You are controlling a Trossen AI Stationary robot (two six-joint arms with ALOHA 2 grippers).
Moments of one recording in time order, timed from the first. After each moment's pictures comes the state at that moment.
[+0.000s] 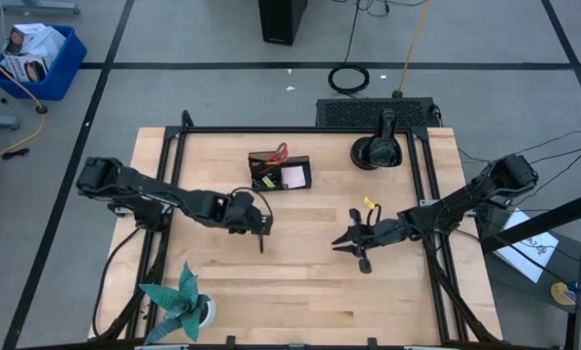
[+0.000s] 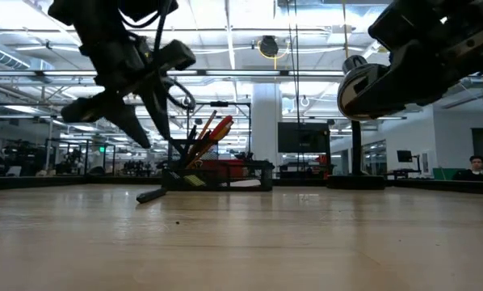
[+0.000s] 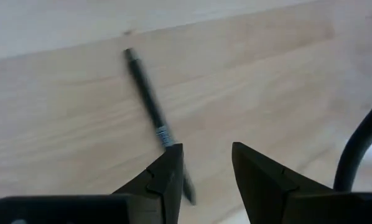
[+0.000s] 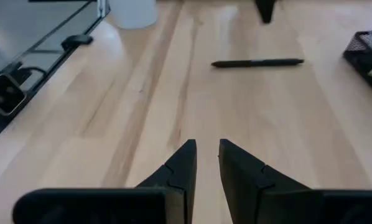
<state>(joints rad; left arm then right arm) -0.15 1.47 0.88 -0.45 -0.16 -1.43 0.37 1.28 0.37 0.44 0.18 0.19</state>
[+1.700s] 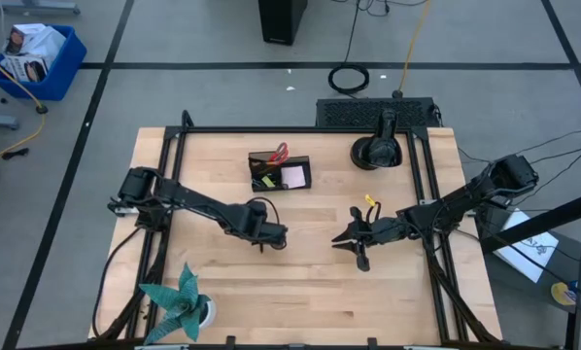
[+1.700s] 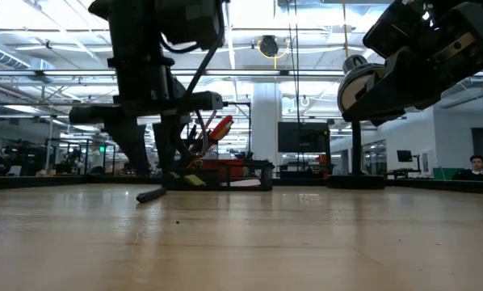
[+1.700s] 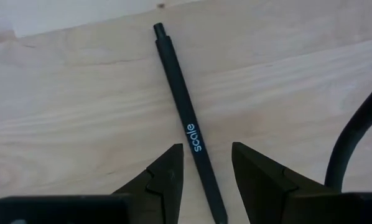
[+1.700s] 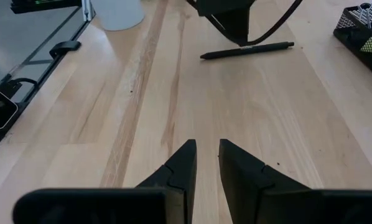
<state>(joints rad) -0.20 1.85 1.22 -0.84 -0.22 -1.55 0.34 1.28 0.37 0.42 0.18 0.28</state>
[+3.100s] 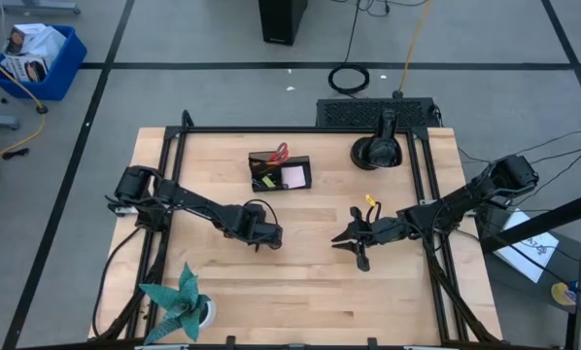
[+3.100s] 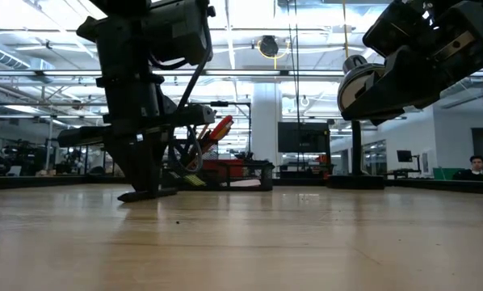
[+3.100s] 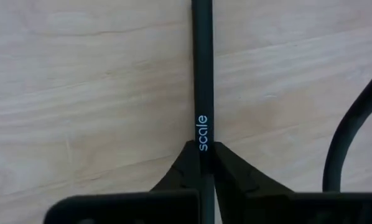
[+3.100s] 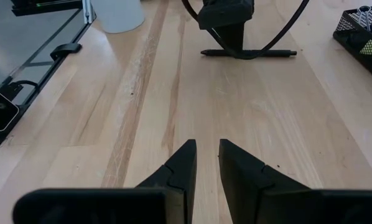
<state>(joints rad) -0.20 1.84 1.06 -0.62 -0.15 -1.57 0.34 1.28 0.37 0.42 0.18 0.28</state>
